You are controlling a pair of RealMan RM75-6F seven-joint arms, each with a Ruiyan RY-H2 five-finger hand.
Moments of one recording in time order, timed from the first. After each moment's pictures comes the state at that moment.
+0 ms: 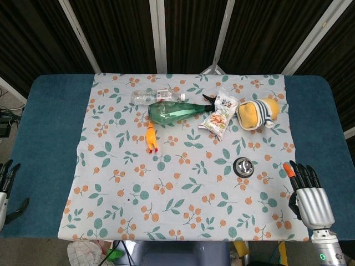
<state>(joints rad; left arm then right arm) 0.05 -1.11 -0.02 -1.72 1.59 1.65 0.20 0.07 -1.17 0.02 -1.70 -1.60 1.50 -0.17</state>
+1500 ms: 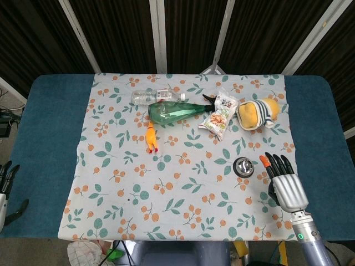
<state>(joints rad) 0.06 -1.11 -0.01 -1.73 1.59 1.66 0.22 0.22 -1.30 0.08 -1.59 -1.56 1.34 -0.17</state>
